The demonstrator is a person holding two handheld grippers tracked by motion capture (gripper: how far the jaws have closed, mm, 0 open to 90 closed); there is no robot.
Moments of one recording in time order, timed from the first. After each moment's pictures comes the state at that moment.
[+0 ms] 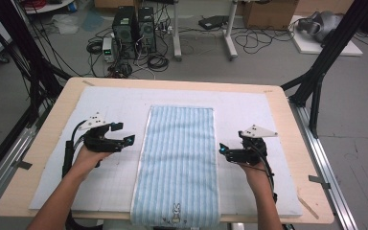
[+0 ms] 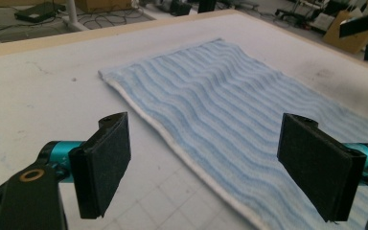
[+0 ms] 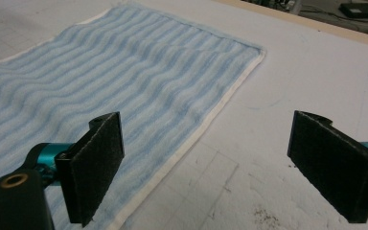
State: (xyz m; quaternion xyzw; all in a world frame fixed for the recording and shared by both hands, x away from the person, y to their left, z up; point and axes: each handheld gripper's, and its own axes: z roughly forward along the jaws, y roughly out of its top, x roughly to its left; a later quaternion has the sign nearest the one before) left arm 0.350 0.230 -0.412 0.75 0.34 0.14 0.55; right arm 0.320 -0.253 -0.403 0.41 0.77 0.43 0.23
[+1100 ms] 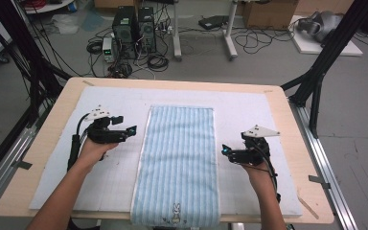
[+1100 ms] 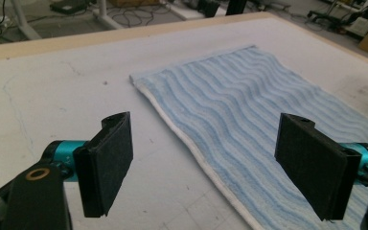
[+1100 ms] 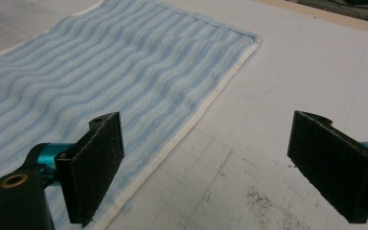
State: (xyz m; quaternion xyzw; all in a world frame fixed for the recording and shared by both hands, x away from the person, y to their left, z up) left arm 0.377 0.214 -0.409 0.73 0.40 0.17 0.53; right arm 0.319 -0.259 -0.401 0.42 0.77 0.42 0.22
